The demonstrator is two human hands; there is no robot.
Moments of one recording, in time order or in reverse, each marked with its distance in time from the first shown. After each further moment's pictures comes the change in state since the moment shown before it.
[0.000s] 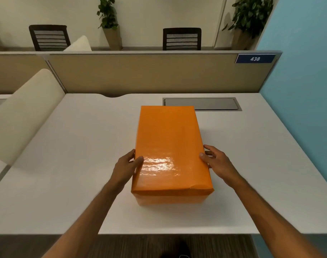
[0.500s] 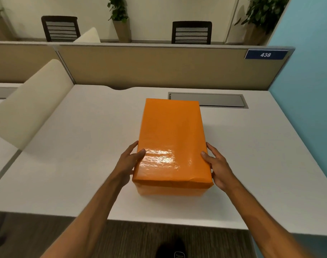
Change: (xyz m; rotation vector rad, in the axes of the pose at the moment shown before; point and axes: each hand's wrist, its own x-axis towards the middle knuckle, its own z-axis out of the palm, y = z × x) left_hand -0.002 -0.011 0.013 -0.267 0.031 -0.187; right_hand -0.019 0.014 0.015 0.595 -0.073 0.174
